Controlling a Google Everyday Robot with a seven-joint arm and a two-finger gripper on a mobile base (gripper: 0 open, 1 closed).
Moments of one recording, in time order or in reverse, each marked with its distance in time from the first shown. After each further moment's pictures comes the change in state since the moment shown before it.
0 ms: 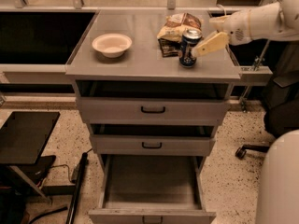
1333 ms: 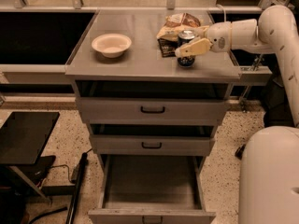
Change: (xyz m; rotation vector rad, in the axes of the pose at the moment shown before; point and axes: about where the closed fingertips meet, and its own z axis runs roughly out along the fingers) arm -0.002 0.013 0.053 -0.160 -0.185 0.082
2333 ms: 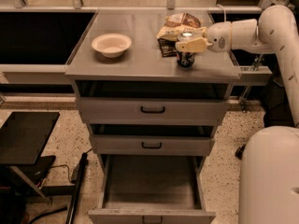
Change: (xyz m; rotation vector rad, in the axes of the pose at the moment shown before) arm 0.000 0.000 0.000 0.000 0.000 0.000
